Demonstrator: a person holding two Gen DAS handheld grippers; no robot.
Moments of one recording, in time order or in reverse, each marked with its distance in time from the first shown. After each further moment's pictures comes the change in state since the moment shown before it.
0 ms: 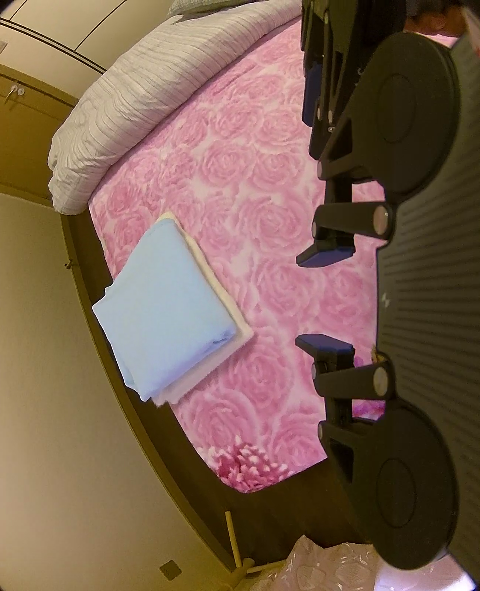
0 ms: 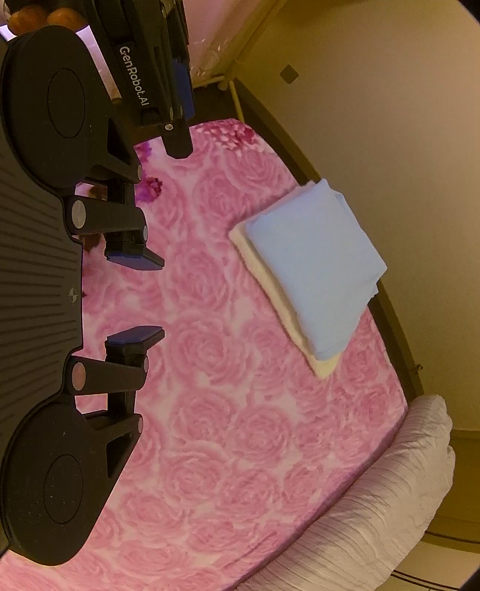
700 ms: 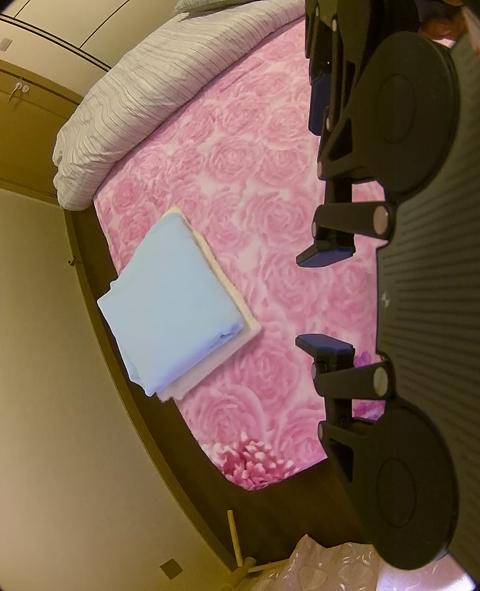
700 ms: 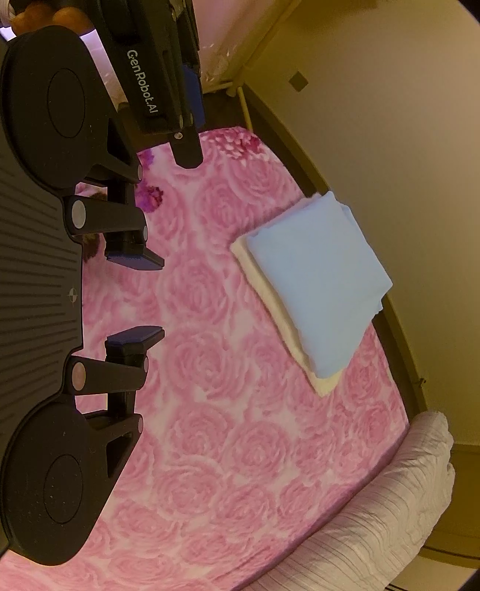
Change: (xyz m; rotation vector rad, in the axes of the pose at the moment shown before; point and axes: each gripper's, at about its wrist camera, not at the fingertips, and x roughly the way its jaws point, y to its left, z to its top) left arm 0.000 0.007 0.006 -0.006 -0.013 0.012; right arm 0.010 0.012 0.007 -0.028 0.017 0.019
